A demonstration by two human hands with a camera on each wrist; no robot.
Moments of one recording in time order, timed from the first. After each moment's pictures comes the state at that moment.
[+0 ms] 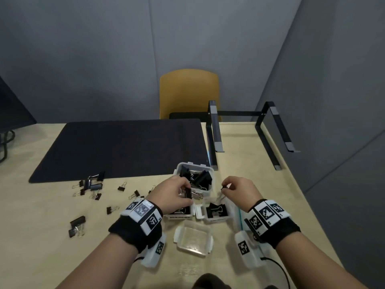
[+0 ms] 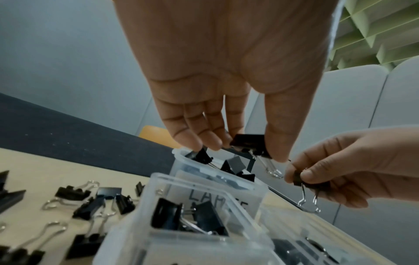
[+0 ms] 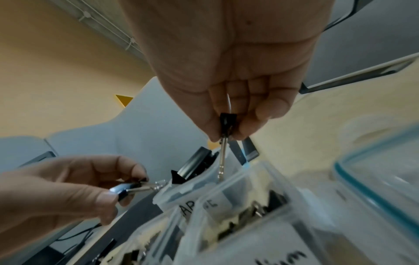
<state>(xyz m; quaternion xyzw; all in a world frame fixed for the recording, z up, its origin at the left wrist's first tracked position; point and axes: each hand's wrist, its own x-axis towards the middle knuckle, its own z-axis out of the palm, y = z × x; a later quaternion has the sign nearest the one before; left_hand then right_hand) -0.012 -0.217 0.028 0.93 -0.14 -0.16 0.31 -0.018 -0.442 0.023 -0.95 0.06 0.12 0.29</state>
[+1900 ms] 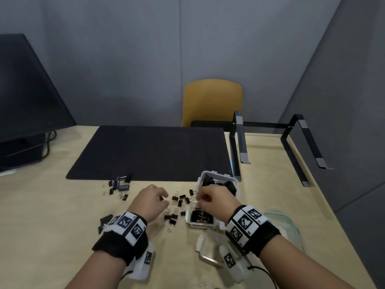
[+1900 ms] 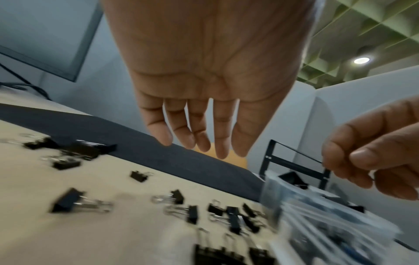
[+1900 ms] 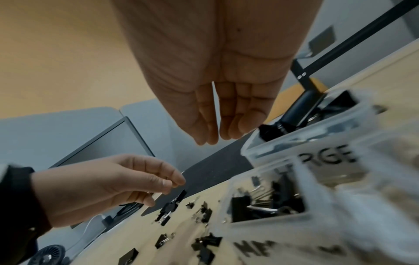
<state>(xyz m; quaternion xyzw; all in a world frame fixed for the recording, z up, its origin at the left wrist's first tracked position) -0.020 -0.116 0.009 0.96 0.02 -0.11 0.25 -0.008 -0.334 0.031 -0.93 -0.16 0.14 0.31</state>
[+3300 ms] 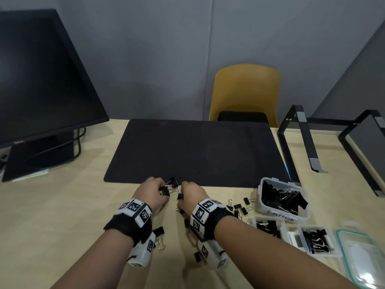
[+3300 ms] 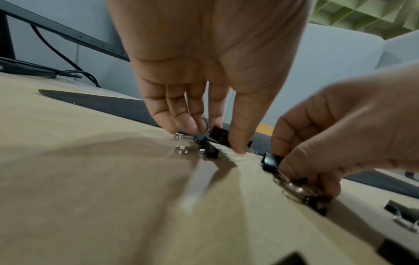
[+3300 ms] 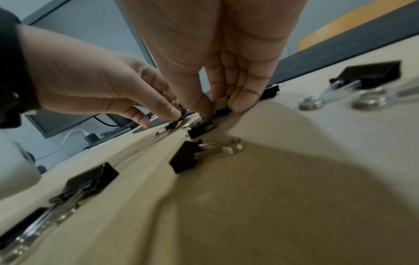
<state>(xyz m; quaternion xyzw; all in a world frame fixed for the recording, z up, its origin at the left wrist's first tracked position) 0.050 0.044 -0.044 0.97 0.08 -0.12 0.20 0.062 -0.104 -0.043 -0.95 -0.13 0.21 0.20</state>
